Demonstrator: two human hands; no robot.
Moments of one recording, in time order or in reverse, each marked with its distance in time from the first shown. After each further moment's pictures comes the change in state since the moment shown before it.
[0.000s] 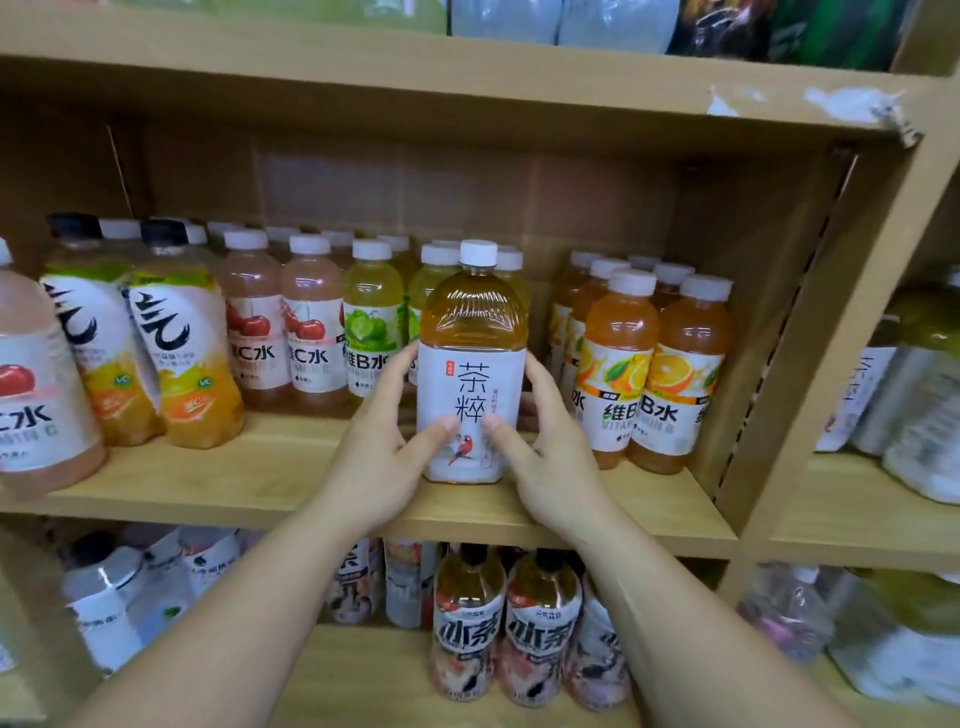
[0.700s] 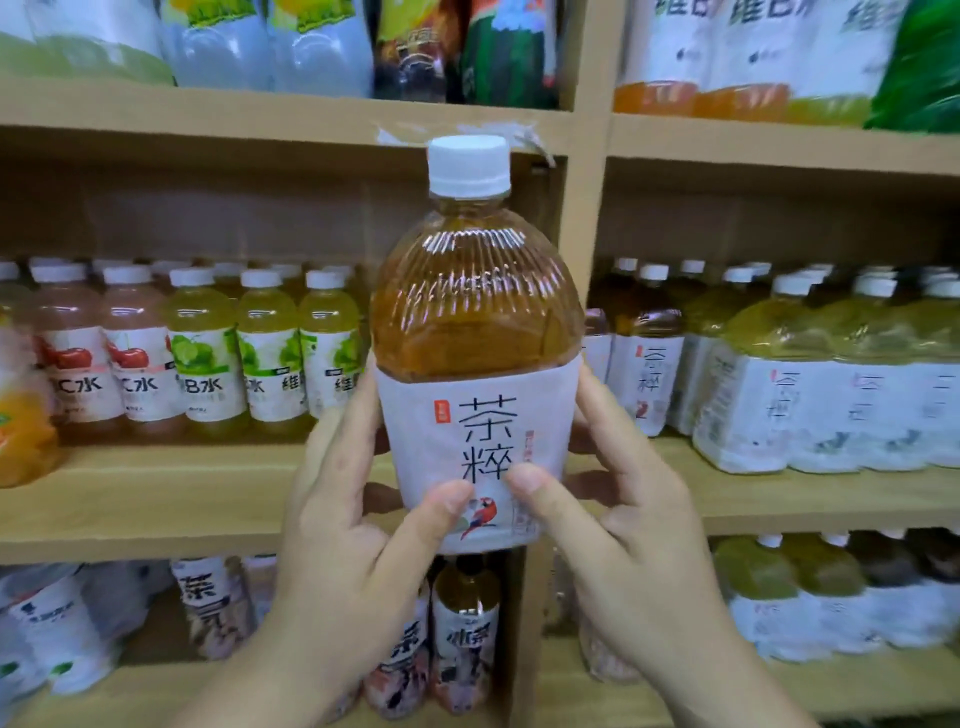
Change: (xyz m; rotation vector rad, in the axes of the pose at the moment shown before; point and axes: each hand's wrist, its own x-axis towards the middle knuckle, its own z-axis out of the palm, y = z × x) left_hand -0.084 0.152 0.131 -0.108 0.200 0.276; right_hand -0.124 -0.035 -0.190 0.111 0.181 -0.171
